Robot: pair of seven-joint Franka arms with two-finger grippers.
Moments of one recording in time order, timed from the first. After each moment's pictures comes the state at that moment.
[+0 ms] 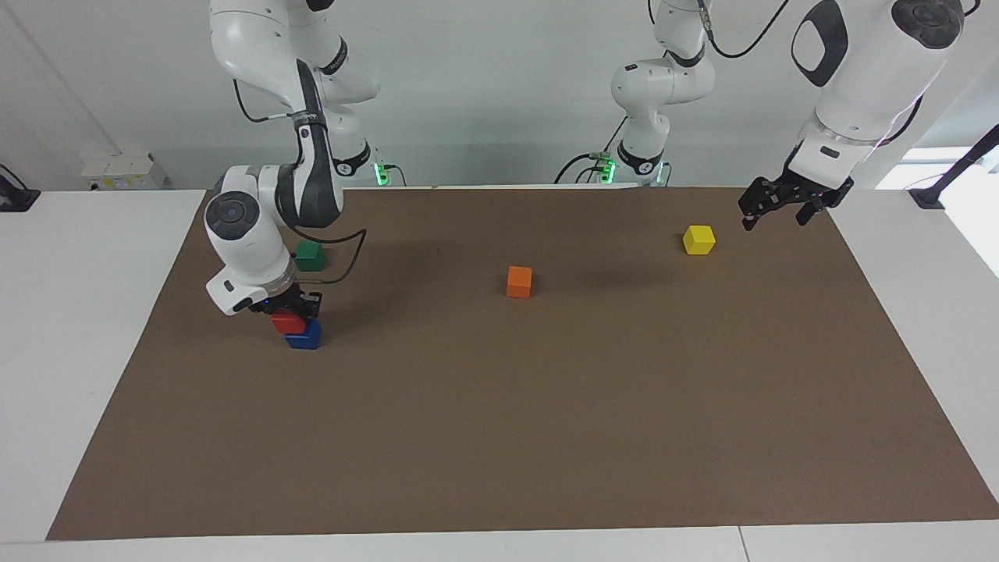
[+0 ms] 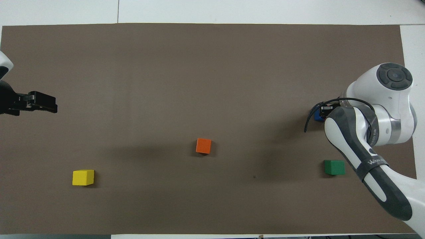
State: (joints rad) left arm 0.10 -0.03 -0.13 -1.68 0.03 1.62 -0.04; right arm 0.11 0.20 -0.11 -2.04 -0.10 2.13 0.14
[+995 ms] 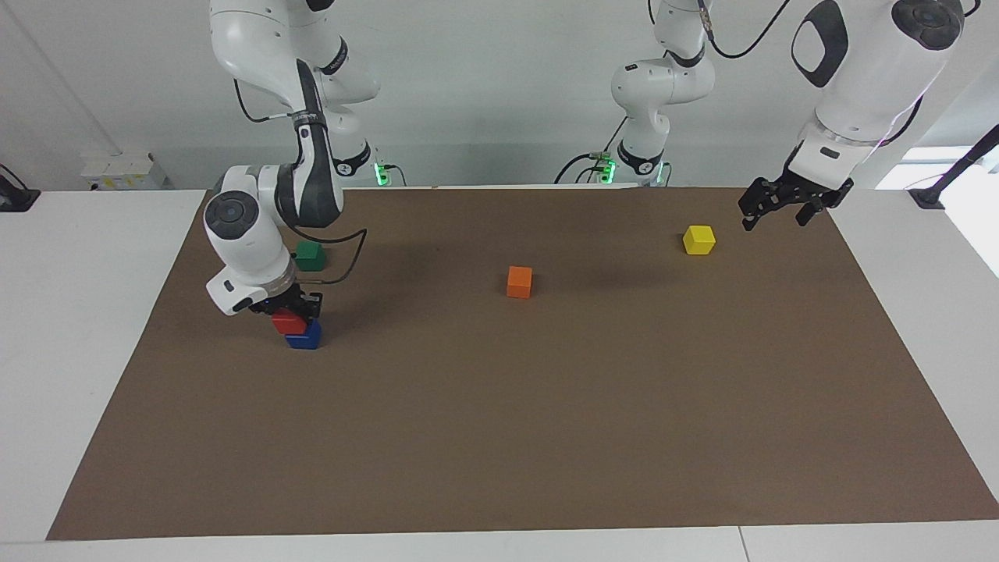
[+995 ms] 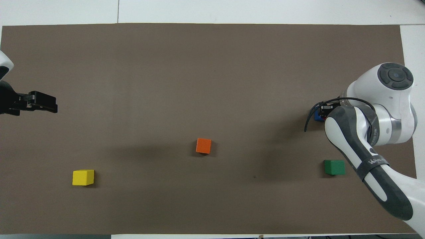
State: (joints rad) left arm 0.10 -0.03 -0.13 -1.68 0.03 1.62 -0.04; right arm 0.11 0.20 -0.11 -2.04 -0.09 2.13 0.14
